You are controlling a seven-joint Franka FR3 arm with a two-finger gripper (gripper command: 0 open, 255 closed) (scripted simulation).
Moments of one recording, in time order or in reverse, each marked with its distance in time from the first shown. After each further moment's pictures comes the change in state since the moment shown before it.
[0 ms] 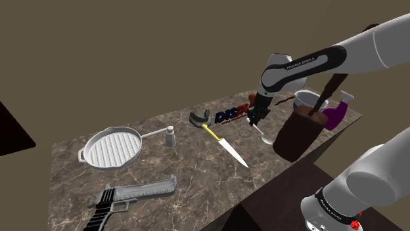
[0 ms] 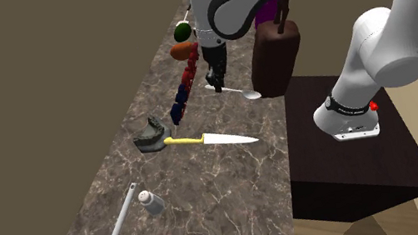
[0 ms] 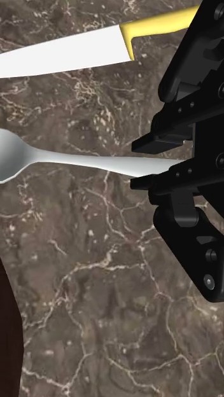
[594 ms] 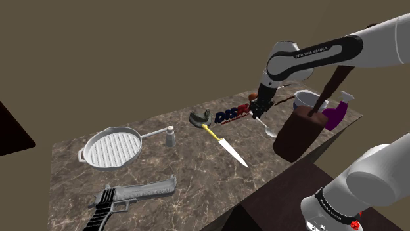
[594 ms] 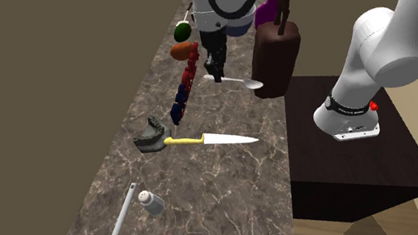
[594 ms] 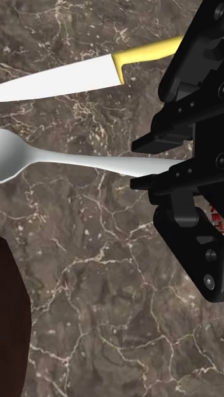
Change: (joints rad) arm -0.005 -0.079 -0.002 0.052 -0.020 -0.129 0.025
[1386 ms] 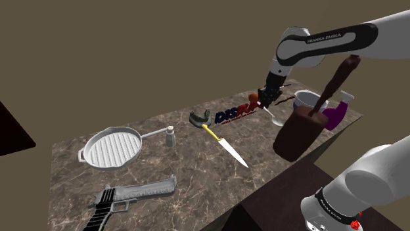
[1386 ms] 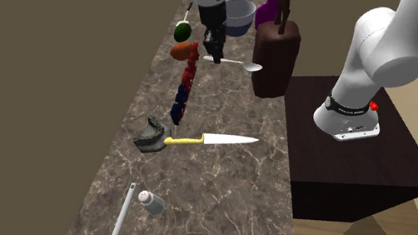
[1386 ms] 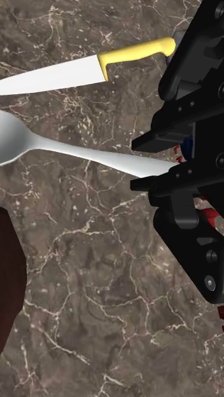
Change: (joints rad) arm -0.038 -0.041 -0.046 0.091 -0.033 -0.132 -0.048
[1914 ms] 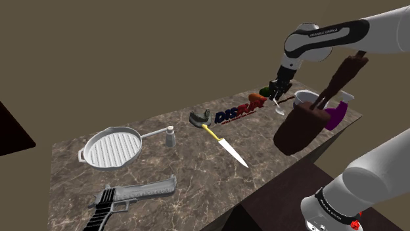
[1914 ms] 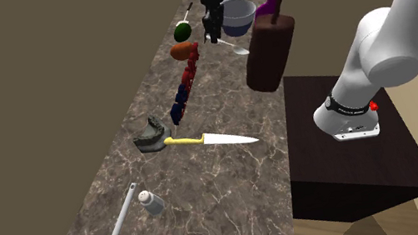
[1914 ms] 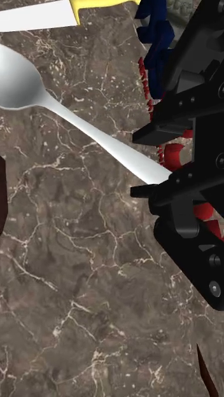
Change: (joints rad) arm -0.084 0.105 -0.110 0.136 -0.033 -0.029 -0.179
